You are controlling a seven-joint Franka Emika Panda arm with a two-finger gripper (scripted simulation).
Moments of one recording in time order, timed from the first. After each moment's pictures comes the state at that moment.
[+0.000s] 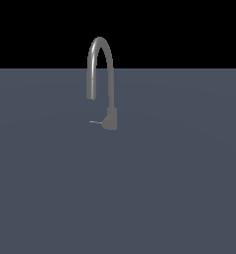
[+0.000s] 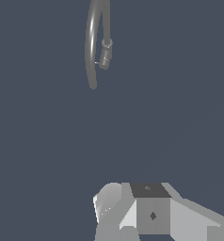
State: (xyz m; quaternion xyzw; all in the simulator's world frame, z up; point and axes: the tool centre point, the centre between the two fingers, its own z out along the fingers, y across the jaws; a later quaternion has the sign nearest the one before) arm -0.254 -0.006 0.495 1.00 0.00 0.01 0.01
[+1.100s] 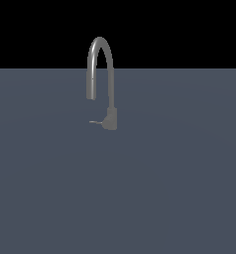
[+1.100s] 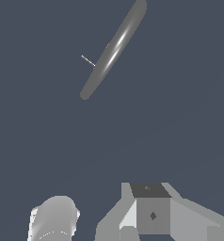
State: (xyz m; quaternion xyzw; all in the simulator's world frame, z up) arm -0.186 0.023 0.456 0.97 0.16 -0.01 0.17
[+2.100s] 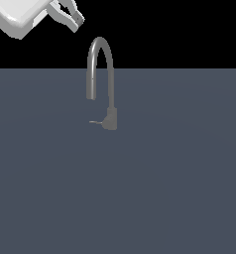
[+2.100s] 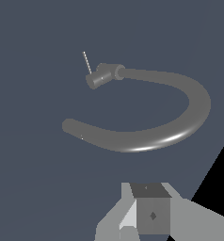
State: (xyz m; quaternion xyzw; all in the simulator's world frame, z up) arm -0.105 0.077 0.368 0.83 0.40 -0.03 0.39
